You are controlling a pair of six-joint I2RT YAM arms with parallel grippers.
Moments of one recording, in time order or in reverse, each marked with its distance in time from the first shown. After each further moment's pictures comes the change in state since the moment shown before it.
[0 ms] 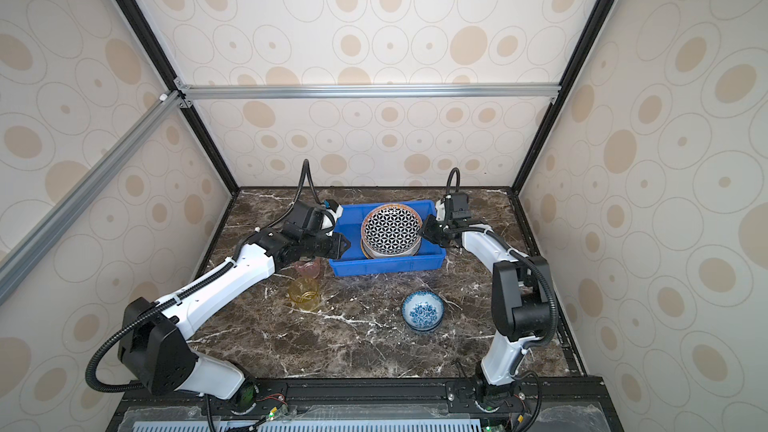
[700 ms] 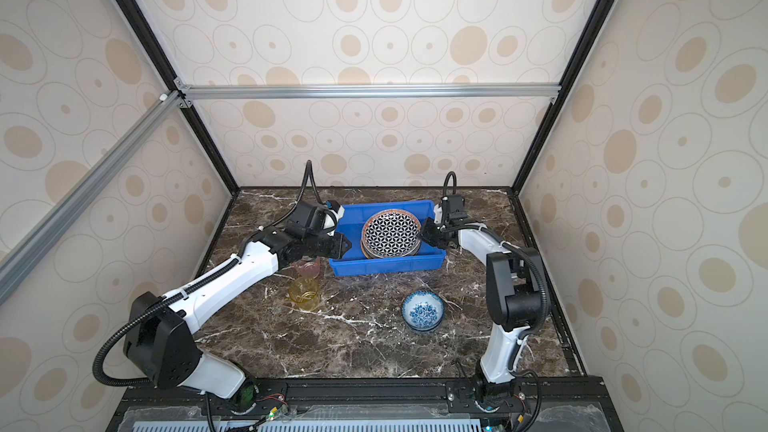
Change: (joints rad) left arm 0.006 0.031 0.008 0.002 0.010 0.000; right arm 0.000 0.077 0.018 0.003 -0.001 0.000
